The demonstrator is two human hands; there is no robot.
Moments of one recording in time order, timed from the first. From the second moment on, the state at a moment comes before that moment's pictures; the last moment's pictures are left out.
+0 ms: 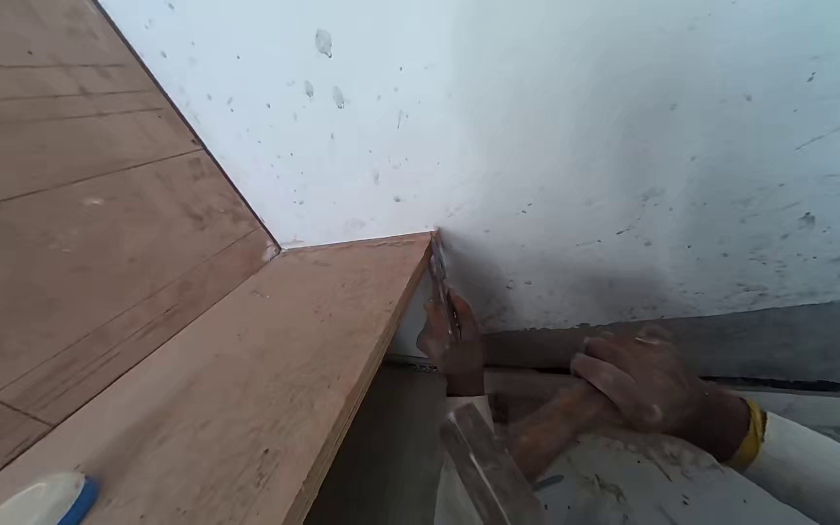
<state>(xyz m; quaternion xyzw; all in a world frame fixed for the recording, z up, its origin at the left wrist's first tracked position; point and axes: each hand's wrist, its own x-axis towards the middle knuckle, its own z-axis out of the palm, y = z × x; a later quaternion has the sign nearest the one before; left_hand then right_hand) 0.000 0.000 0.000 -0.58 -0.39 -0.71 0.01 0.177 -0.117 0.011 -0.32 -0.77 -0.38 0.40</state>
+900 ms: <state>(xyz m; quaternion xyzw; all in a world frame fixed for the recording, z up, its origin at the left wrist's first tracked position) 0.003 -0.005 0.026 -0.53 -0.42 -0.72 0.11 0.175 -0.143 0.005 -0.42 -0.75 -0.39 0.32</state>
